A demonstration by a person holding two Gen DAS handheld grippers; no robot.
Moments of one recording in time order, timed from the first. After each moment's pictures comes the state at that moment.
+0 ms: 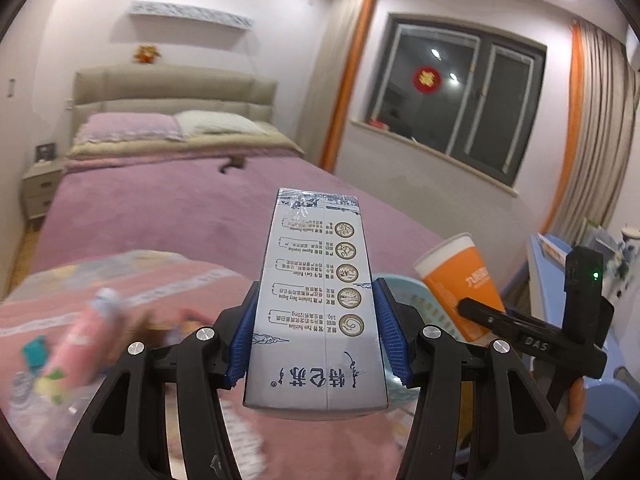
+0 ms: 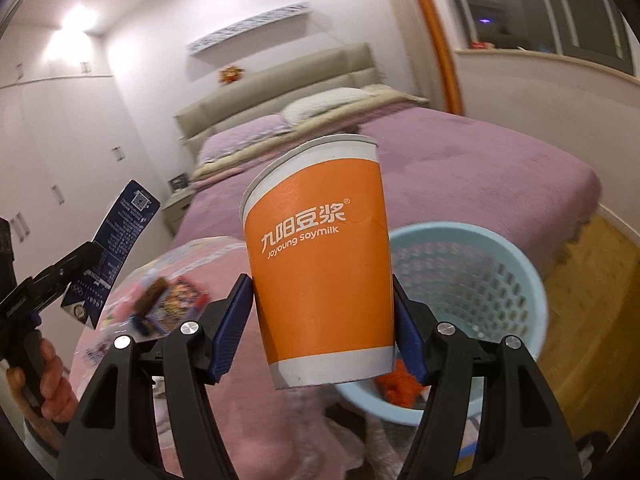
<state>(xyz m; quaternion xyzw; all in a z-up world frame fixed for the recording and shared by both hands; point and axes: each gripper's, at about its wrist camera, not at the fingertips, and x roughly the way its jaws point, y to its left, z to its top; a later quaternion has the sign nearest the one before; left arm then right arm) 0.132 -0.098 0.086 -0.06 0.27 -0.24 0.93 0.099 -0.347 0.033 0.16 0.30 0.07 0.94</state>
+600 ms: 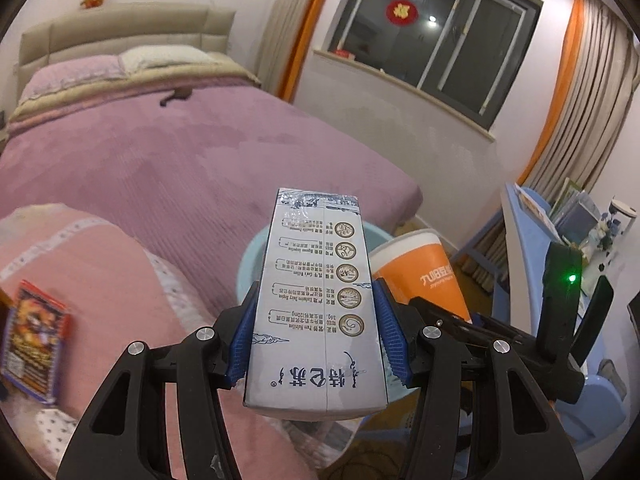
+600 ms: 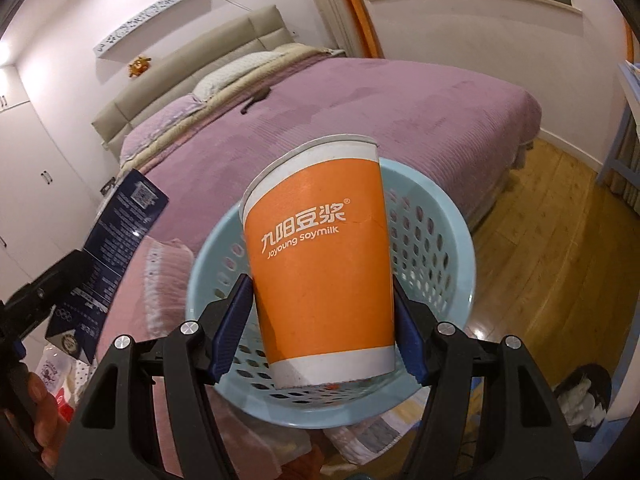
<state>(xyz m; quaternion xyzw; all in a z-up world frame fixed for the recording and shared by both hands) 0.196 -0.202 0.012 -0.05 0.38 -0.30 0.87 0.126 -0.423 -0.045 0.22 0.39 -0.04 0.90</state>
